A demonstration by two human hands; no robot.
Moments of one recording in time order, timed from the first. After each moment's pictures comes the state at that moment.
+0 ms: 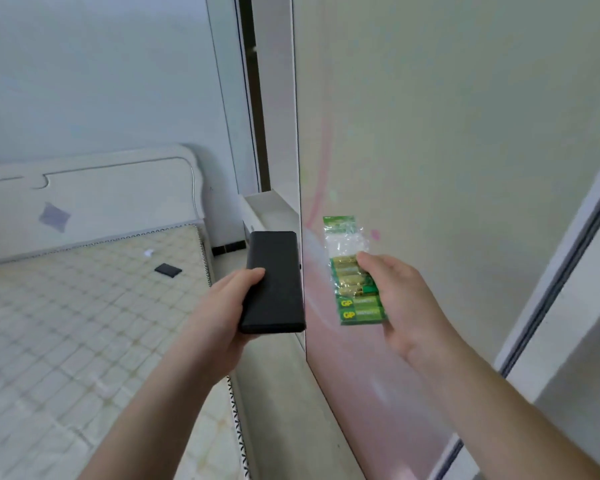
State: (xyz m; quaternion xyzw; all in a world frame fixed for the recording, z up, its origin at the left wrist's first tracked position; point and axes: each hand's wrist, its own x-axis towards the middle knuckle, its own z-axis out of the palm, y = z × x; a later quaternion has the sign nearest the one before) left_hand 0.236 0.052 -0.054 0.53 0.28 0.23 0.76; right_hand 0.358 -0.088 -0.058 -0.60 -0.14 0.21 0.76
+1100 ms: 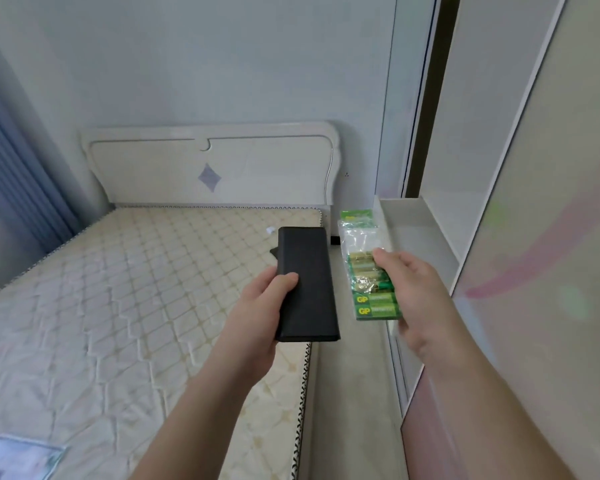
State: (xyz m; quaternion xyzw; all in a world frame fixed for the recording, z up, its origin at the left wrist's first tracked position) left_hand 0.383 0.300 -0.080 0.50 0.39 0.39 0.67; right_hand 0.553 0.253 -0.088 -0.56 -0.27 0.38 0.68
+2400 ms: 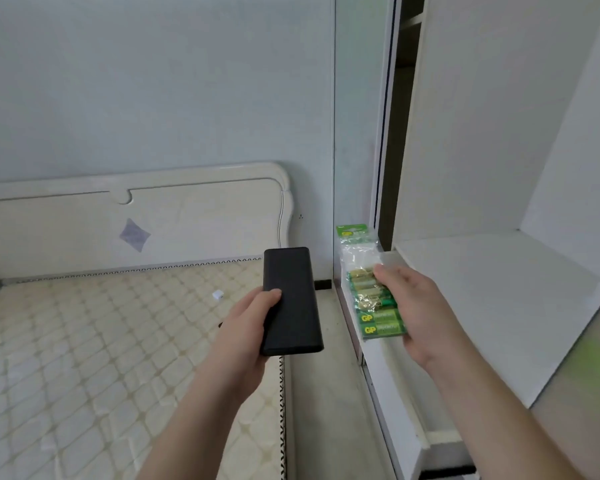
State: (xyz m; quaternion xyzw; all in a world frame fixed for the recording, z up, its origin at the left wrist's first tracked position) left_hand 0.562 0.613 -0.083 0.49 0.35 0.35 0.72; right_hand 0.734 0.519 -0.084 -0.57 -0.23 0.33 0.72
